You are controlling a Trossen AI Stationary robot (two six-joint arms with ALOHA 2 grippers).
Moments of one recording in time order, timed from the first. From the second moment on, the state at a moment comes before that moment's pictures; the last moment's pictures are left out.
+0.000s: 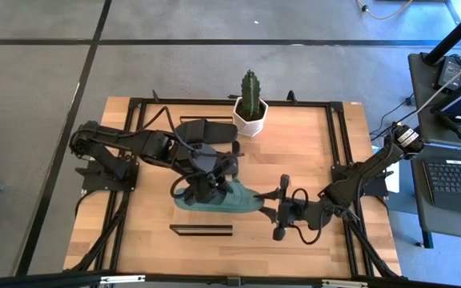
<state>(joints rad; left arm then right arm) -0.23 1.60 1.77 -0.85 0.06 0.87 0.66 1.43 0.93 0.21 0.83 -0.22</state>
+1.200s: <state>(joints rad) -0.27 1.58 1.77 -0.98 -0.12 0.65 0.66 1.43 0.93 0.20 0.72 -0.18</state>
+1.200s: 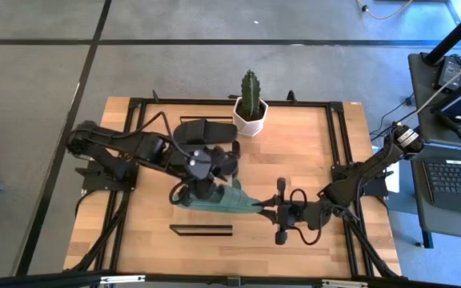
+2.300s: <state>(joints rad) -0.36 1.28 1.60 -1.57 -0.86 -0.59 0.82 1.30 0.93 0.09 1.45 0.02</state>
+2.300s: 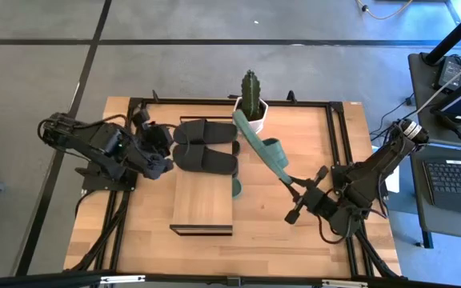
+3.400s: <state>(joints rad) -0.36 1.23 1.29 -1.57 -0.85 -0.72 0.70 1.28 0.95 -1.15 1.04 1.19</state>
